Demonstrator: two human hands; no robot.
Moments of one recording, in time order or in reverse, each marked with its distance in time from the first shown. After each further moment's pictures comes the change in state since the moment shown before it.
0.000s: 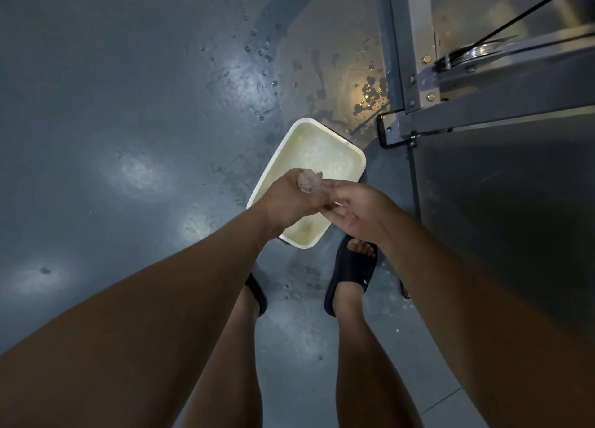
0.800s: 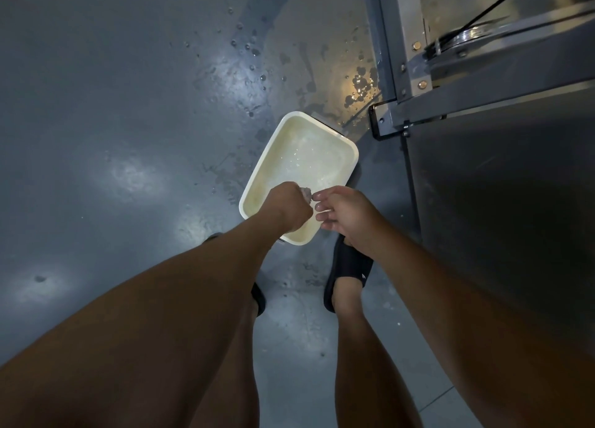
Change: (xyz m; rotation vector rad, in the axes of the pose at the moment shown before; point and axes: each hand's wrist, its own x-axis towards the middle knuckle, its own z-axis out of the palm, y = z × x) left_hand 0.010 -0.002 0.020 0.890 0.075 -0.077; right_hand -0.002 0.022 -0.003 -0.353 0.218 -0.048
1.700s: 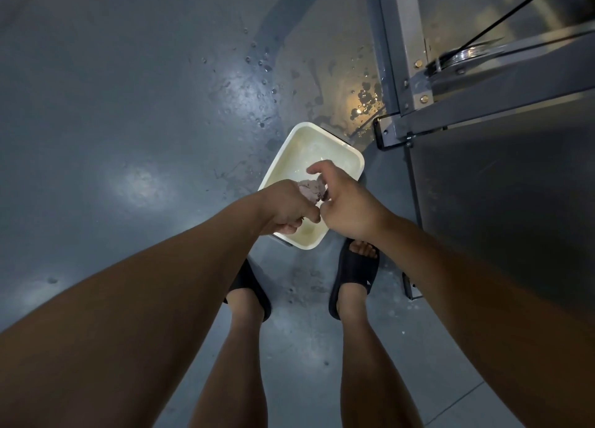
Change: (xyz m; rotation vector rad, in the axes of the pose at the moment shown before) left_hand -0.033 -0.011 -0.040 -0.719 -0.292 -0.120; right_hand -0.027 -0.026 0.006 -0.857 -0.090 -0.633
